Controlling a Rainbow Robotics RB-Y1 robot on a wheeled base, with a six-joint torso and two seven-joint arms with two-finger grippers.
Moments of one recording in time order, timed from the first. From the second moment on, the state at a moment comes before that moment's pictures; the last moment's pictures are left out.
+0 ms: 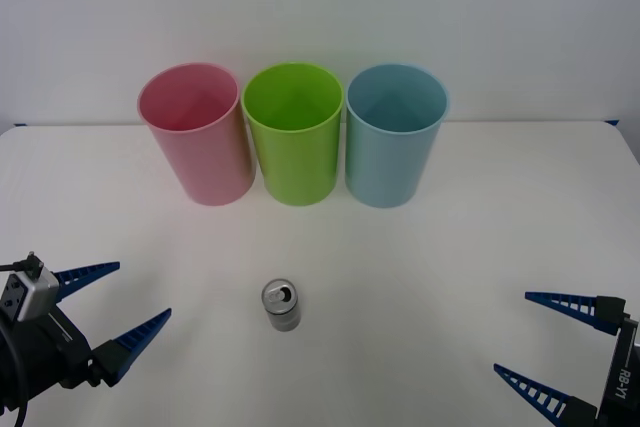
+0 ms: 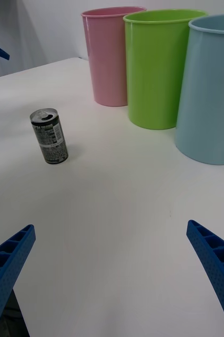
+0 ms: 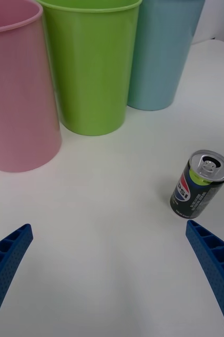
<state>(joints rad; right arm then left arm) 0.47 -0.43 -0.38 -1.91 1.30 -1.27 -0.01 0.48 0.35 0.37 -2.13 -1.62 -1.05 0.42</state>
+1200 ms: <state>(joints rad) 0.47 -0.43 -0.38 -1.91 1.30 -1.27 -0.01 0.47 0.35 0.37 -2.14 -1.62 -1.04 0.42</state>
